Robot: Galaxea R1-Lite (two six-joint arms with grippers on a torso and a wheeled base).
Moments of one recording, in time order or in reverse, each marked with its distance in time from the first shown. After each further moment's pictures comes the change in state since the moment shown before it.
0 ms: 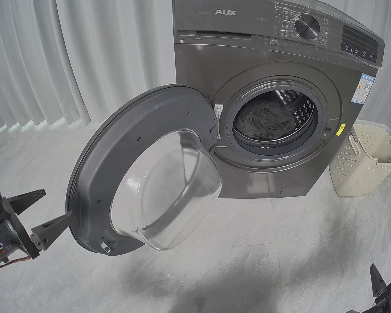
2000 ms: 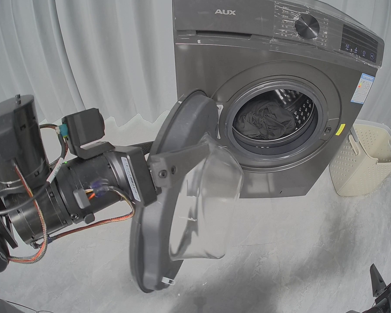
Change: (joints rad) left arm -0.630 0.513 -0.423 -0.193 0.342 -0.307; right arm 0.000 0.001 0.000 0.000 0.000 -0.001
